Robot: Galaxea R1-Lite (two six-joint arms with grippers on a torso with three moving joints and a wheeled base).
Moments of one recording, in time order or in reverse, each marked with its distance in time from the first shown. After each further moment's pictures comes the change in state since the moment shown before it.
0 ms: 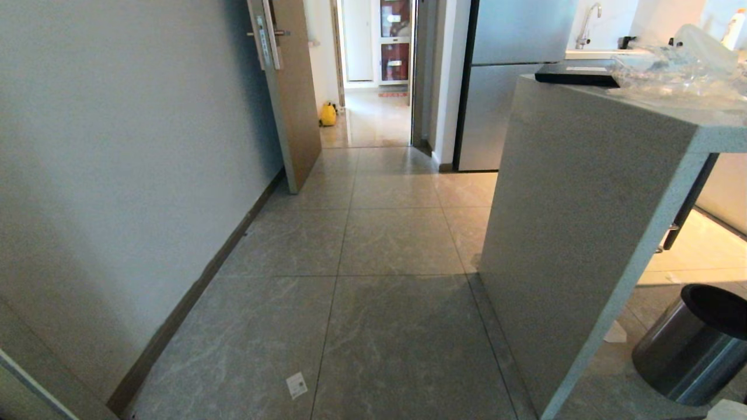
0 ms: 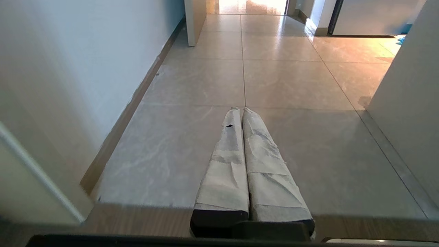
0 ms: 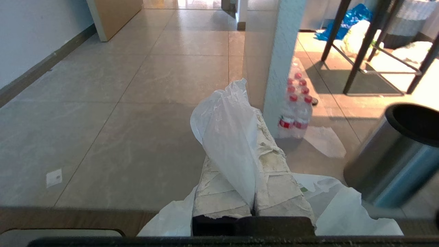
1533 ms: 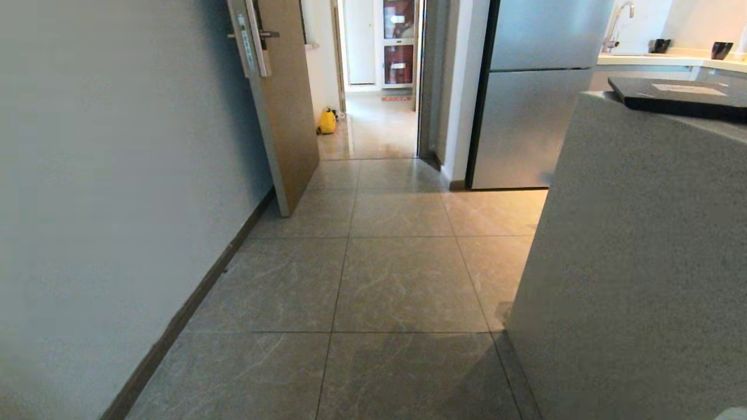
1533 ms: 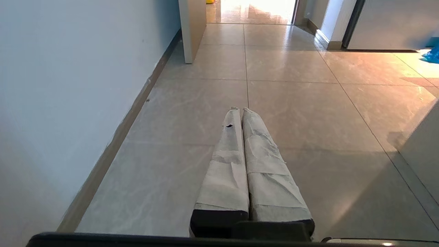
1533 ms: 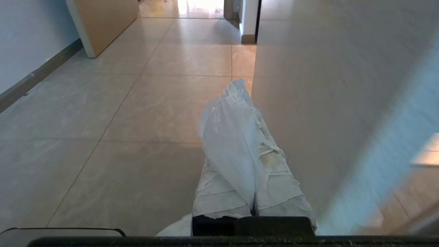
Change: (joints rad) left arm 0.000 0.000 0.000 0.001 0.000 0.001; right arm 0.000 0.000 0.000 0.000 0.000 0.000
